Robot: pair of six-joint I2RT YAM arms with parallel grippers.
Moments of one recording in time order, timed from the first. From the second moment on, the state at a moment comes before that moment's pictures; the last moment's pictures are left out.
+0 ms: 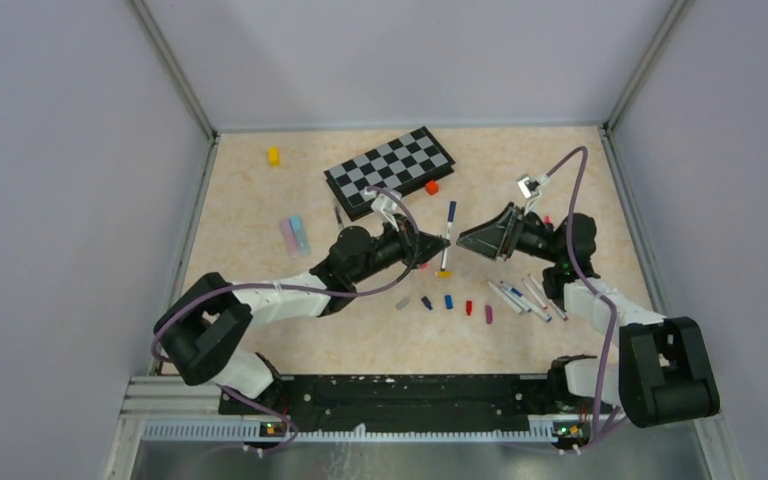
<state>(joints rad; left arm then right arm) -0.82 1.47 0.67 0.83 0.22 -0.74 0.15 1.21 0.45 0.85 -1.06 0.85</state>
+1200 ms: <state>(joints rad) -0.90 1.54 0.72 0.85 0.17 -0.76 0.21 1.22 0.41 0.90 -0.88 0.91</state>
